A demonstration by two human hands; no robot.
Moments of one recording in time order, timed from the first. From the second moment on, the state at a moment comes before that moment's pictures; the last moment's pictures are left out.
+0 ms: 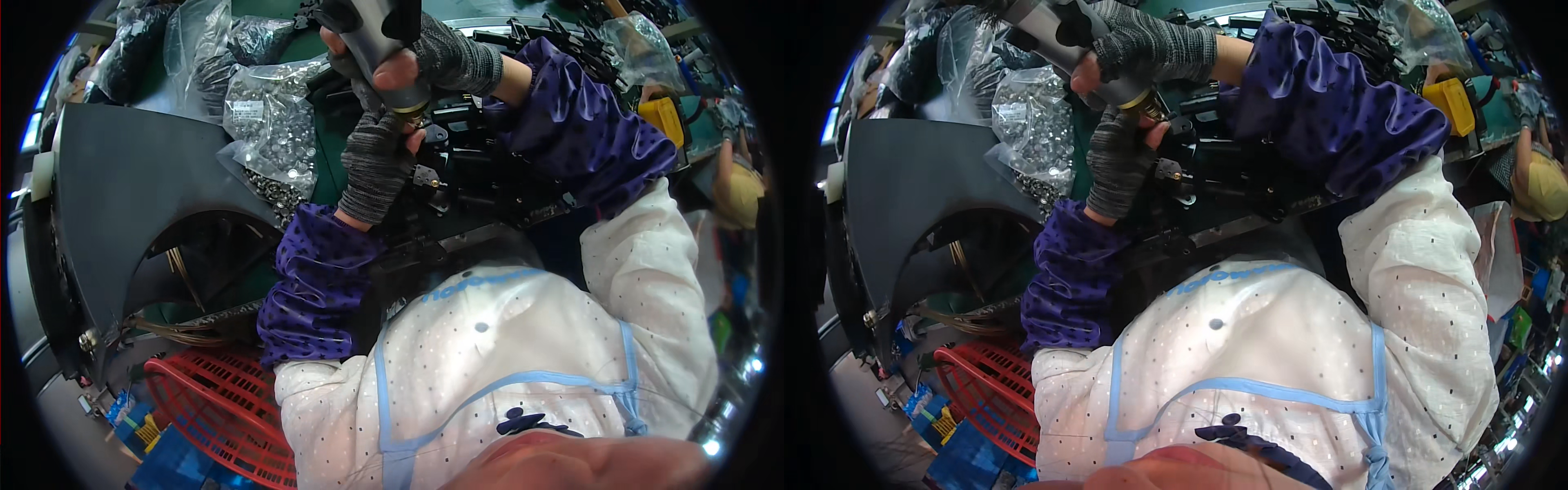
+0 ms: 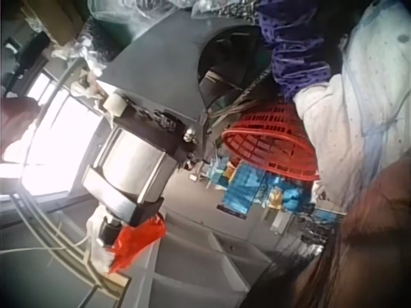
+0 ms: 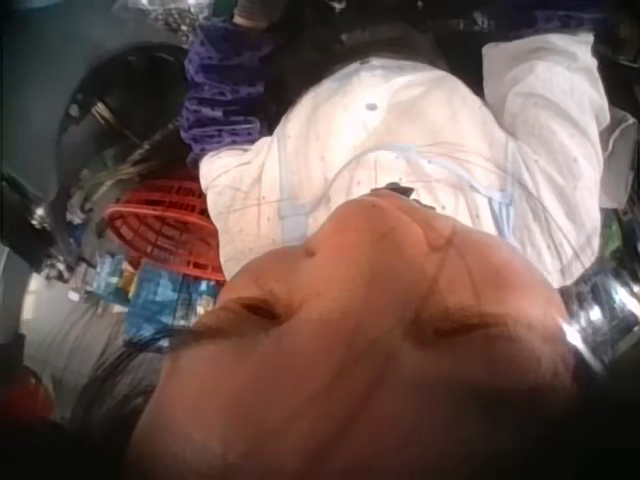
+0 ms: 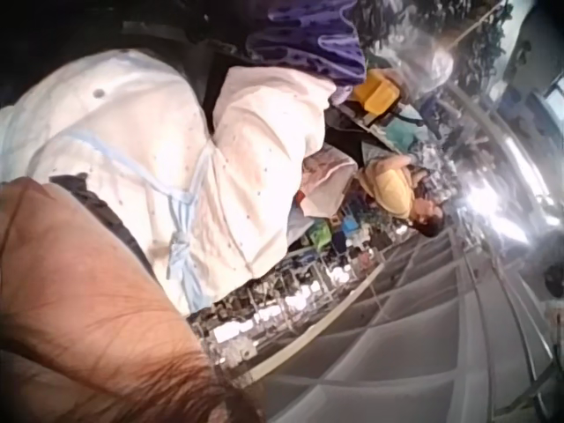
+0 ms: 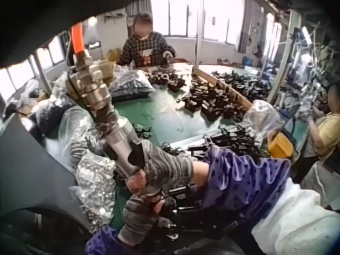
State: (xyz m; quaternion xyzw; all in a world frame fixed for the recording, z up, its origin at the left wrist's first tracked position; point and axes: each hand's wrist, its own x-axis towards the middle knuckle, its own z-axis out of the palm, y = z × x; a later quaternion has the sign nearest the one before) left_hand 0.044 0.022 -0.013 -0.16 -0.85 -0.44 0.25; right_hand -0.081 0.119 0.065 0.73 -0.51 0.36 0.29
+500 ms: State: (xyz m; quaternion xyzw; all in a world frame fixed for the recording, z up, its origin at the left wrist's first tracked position) left_hand 0.049 0.022 -0.011 -0.15 -0.85 -0.45 0.24; right_hand -0.066 0.133 0.058 0.64 -0.60 0.38 0.28
